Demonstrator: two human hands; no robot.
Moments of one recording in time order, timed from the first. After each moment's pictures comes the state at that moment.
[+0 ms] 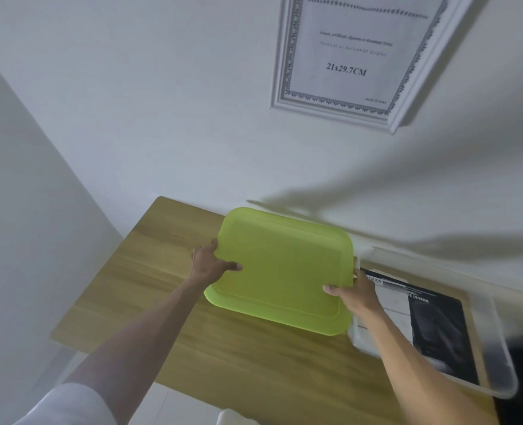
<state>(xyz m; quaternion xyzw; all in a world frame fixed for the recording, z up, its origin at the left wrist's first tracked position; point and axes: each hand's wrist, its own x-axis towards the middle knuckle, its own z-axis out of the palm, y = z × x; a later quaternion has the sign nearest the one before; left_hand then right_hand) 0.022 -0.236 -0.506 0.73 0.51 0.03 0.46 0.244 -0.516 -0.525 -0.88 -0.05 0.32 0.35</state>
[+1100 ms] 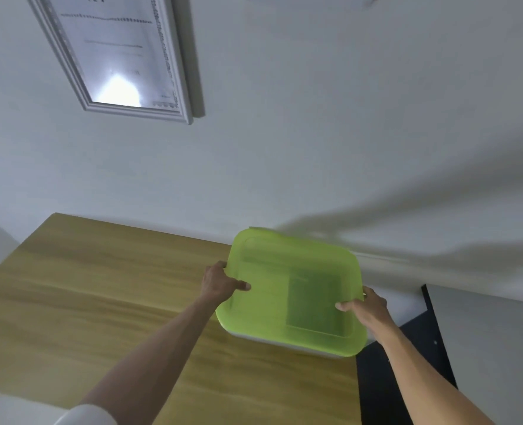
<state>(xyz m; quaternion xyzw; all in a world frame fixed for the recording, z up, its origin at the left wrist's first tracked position) 0.223 -0.519 -0.503 0.74 0.48 0.00 0.47 0.397 -0.822 -0.494 -0.86 0.02 0.32 0.39</state>
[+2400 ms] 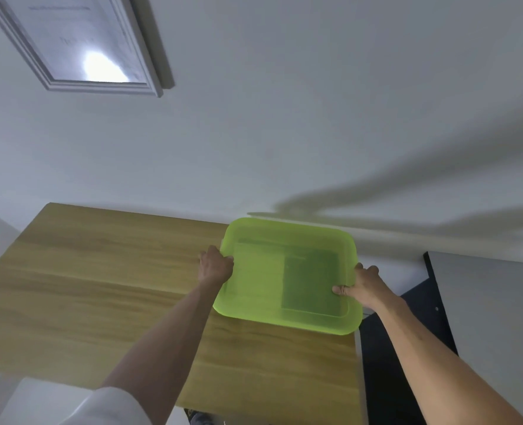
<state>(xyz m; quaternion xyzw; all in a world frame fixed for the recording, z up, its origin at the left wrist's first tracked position) 0.235 -0.537 -0.515 0.77 0.54 -0.02 0.35 0.405 -0.828 -0.502 -0.92 -0.15 0.34 0.13</state>
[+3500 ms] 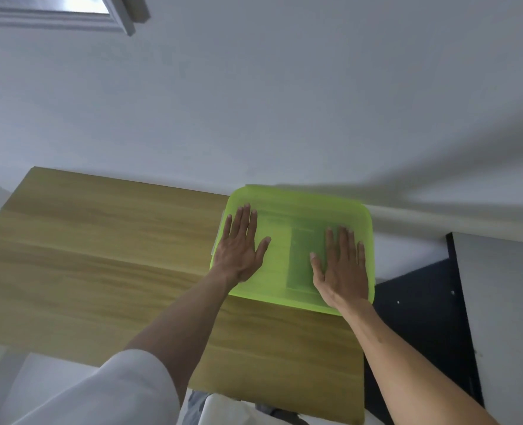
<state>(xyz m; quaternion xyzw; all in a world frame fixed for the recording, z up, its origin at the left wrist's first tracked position) 0.250 -0.557 -0.563 0.97 0.22 -0.05 0.09 0.358 -0.776 -0.556 -0.95 -0.30 0.09 0.02</state>
